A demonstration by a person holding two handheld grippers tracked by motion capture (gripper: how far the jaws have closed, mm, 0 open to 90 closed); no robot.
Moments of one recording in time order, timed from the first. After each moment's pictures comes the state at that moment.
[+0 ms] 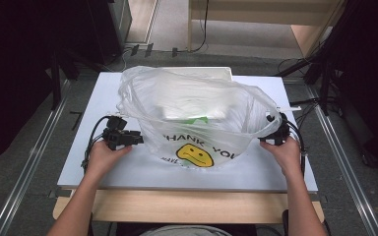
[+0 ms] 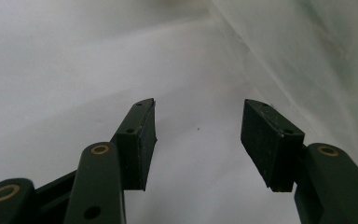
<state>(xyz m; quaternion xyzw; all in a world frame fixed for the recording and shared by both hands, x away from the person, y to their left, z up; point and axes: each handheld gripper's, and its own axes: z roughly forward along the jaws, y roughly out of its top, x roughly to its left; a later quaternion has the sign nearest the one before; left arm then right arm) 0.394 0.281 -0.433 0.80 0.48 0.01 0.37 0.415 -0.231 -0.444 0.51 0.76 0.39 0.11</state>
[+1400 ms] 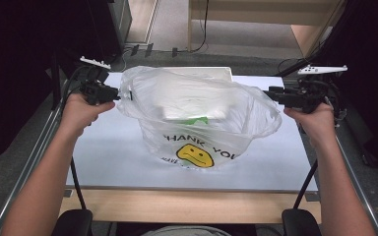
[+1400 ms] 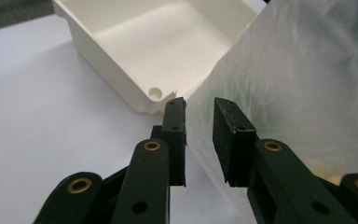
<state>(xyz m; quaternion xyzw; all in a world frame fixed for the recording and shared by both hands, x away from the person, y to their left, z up) 0.438 0.299 -0.286 0.82 0.41 0.03 0.40 0.418 -0.263 -0.301 0.41 0.75 0.50 0.10</state>
